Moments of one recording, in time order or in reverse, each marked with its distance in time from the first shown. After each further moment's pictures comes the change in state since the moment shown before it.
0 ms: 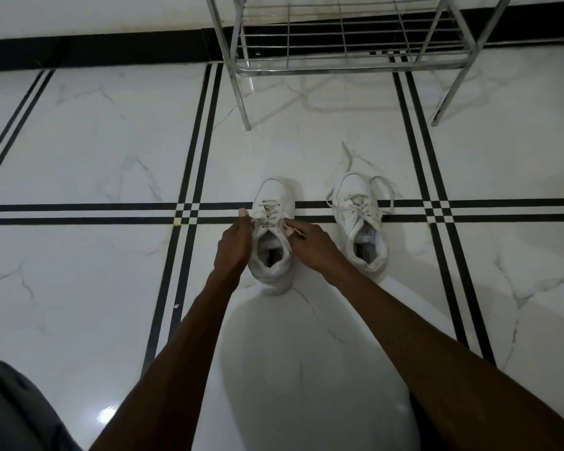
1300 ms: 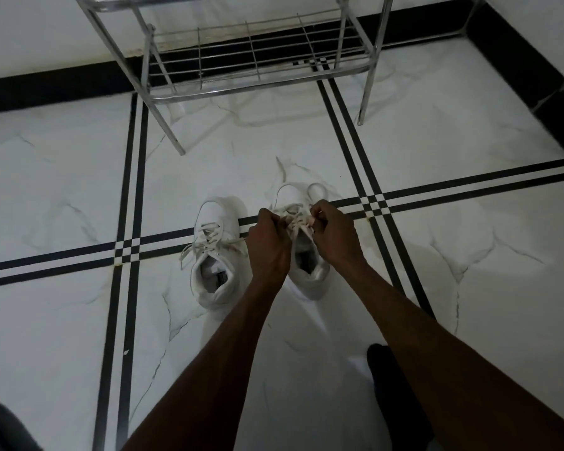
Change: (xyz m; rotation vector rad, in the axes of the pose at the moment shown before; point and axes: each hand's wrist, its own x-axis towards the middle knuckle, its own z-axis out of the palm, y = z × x) left_hand -0.035 0.067 0.150 0.264 0.163 0.552; right_hand -0.016 0.062 -0.113 -0.087 0.526 -0.032
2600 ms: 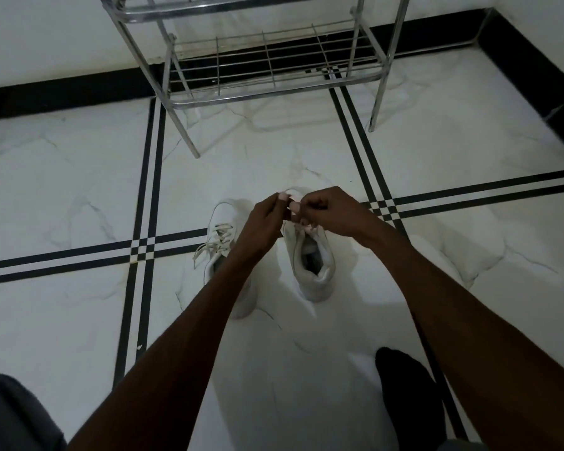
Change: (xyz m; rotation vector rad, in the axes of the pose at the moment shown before) left_hand 0.034 0.010 -0.058 -0.391 -0.495 0.047; right_hand 0.021 -0.060 -0.045 0.162 -0.505 -0.137
